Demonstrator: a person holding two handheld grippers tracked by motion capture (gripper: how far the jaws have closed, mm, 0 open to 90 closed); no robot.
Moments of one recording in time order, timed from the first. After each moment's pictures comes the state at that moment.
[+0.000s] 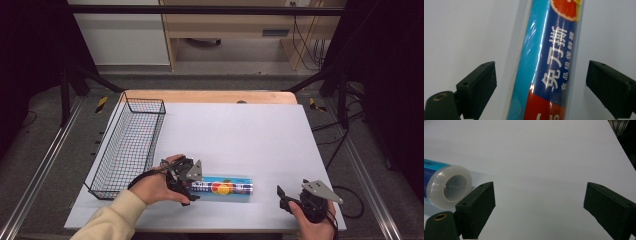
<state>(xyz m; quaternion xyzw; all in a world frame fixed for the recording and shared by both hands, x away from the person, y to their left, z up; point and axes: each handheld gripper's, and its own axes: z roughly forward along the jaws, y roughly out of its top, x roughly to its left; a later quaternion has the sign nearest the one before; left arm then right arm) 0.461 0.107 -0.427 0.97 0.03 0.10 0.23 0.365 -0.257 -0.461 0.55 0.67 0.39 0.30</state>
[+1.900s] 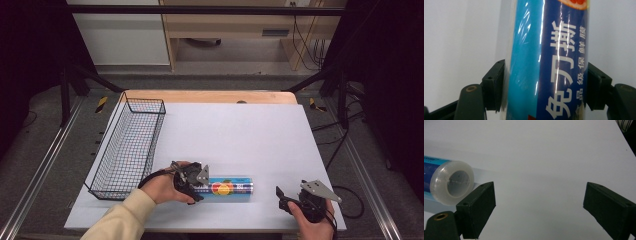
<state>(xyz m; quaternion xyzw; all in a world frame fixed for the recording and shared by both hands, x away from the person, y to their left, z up) 0.467 0.088 -0.447 0.98 0.00 0.07 0.18 0.367 -0.257 -0.463 0.55 0.68 0.39 0.29</state>
